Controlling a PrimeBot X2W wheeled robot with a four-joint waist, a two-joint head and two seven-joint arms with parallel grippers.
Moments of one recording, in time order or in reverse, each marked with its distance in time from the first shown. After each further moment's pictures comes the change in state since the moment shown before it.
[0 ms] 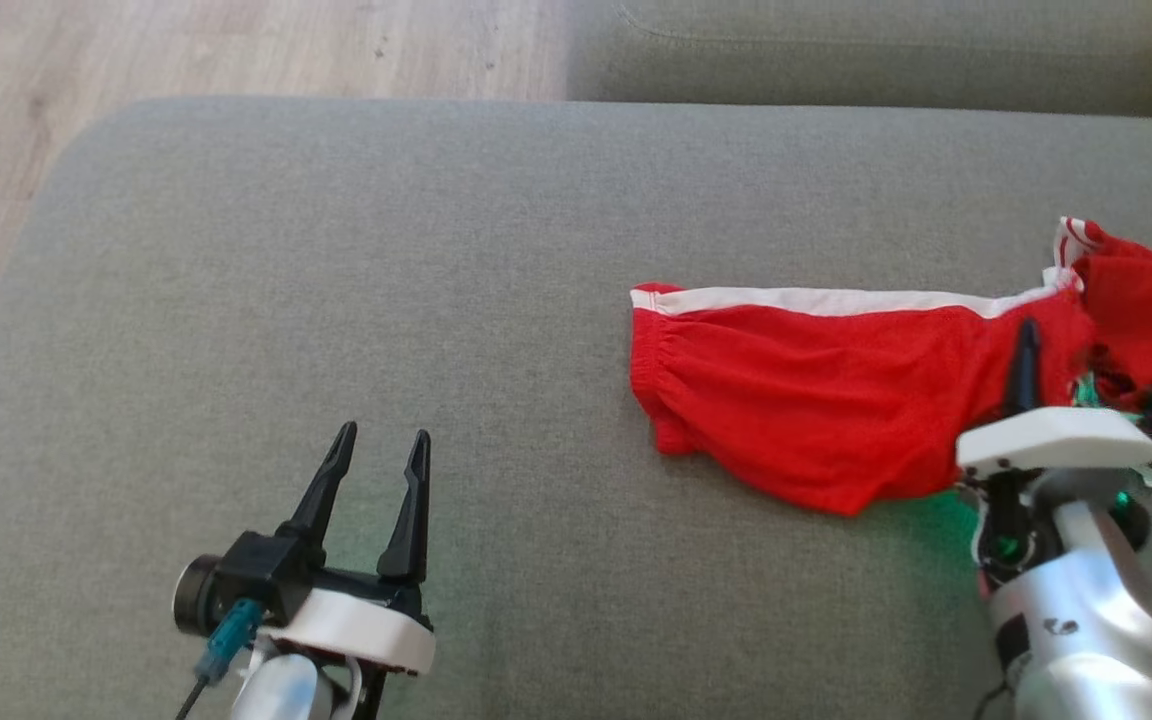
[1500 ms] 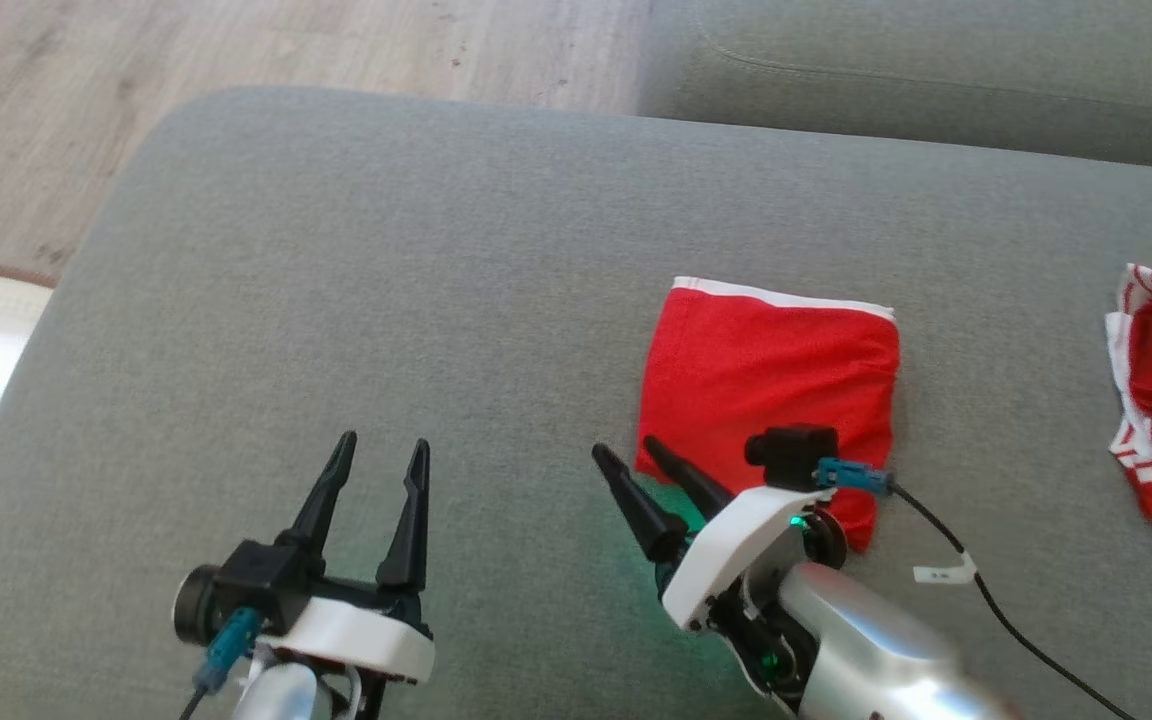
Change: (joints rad) left arm 0.016 -0.002 0.003 0.001 -0.001 0.000 0.000; right arm -0.024 0.000 1.036 -0.088 0.383 0.000 0.070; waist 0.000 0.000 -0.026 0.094
